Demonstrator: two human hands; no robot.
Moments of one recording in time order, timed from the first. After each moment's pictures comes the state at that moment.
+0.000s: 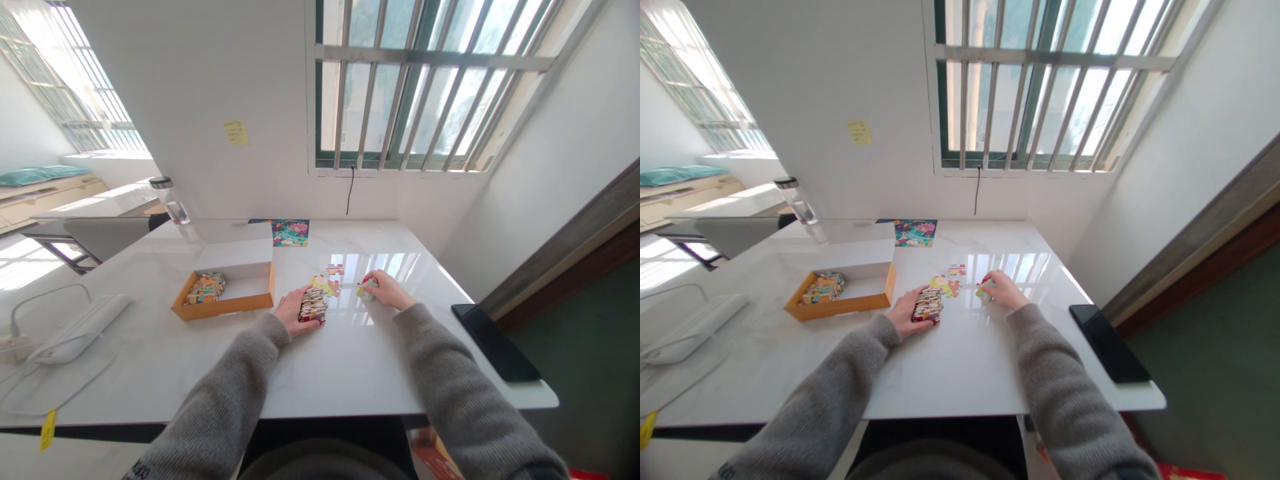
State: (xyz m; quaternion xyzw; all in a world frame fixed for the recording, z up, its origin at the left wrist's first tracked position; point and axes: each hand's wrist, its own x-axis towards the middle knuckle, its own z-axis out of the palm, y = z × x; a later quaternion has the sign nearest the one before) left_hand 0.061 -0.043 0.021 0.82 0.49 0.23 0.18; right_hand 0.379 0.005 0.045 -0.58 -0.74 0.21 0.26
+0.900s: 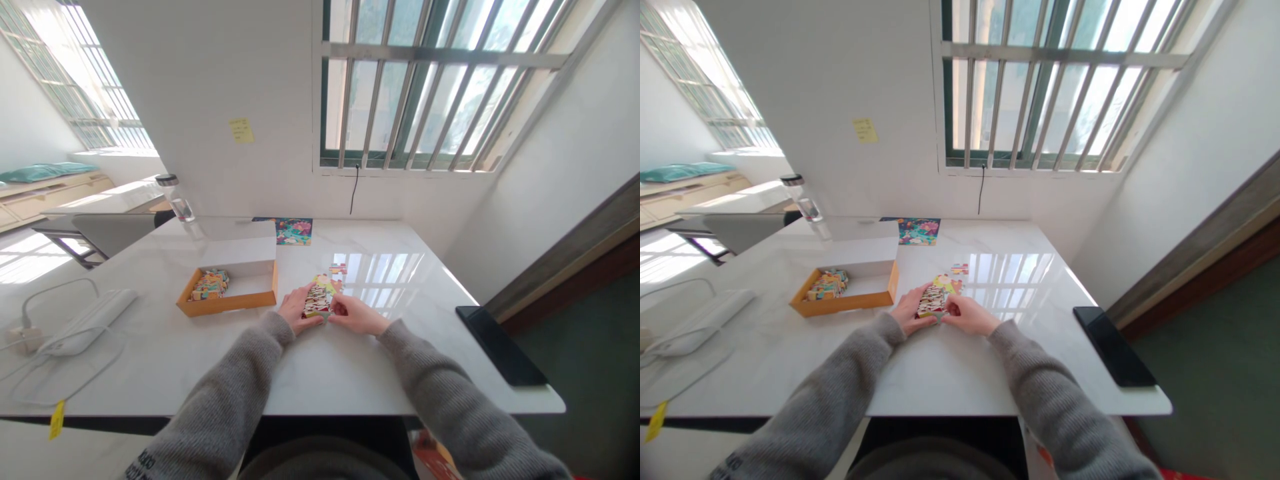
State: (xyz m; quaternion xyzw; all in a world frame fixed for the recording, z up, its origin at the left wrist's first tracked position) left_hand 0.061 -0.042 0.016 0.82 0.49 0.22 0.18; right_hand 0.292 -0.042 0.034 -0.38 -0.80 0.39 0.25
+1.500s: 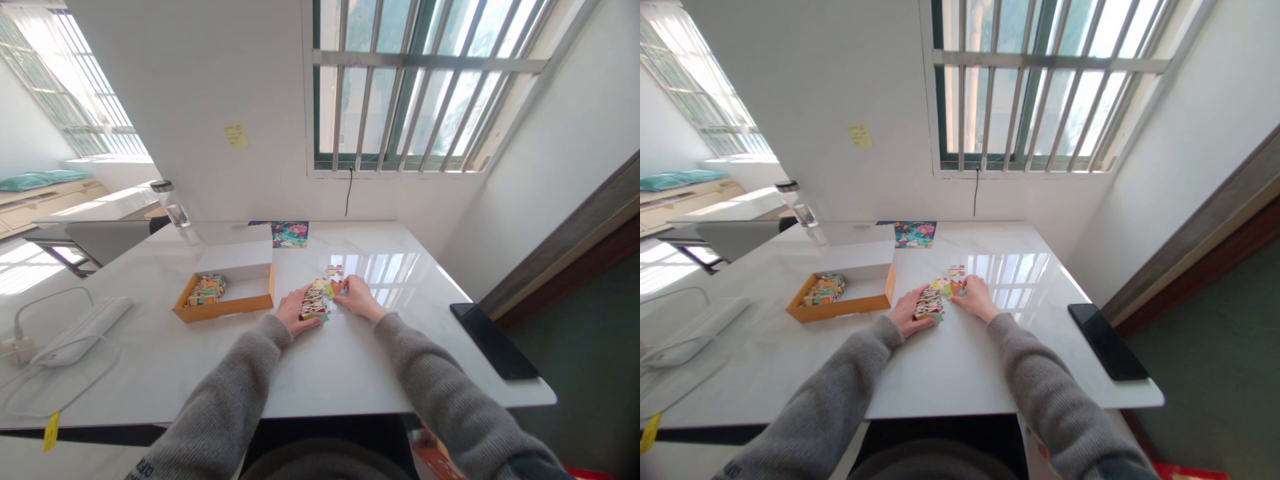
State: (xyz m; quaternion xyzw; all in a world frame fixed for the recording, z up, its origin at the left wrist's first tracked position) left_hand 0.063 -0.041 0.019 0.82 0.50 0.22 0.17; right_hand 0.306 0.001 0.015 -0.59 -0.75 0.14 0.28
